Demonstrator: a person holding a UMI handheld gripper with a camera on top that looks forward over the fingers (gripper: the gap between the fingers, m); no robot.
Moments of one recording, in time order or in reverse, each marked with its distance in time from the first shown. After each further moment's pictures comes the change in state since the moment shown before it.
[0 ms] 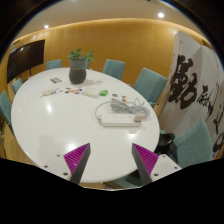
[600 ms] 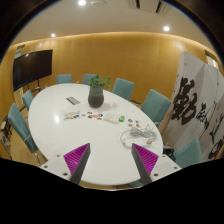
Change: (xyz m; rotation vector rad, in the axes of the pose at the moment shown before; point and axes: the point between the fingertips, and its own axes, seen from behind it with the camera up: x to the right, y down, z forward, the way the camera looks) arm -0.145 -0.155 -0.194 0.115 -0.038 -0.005
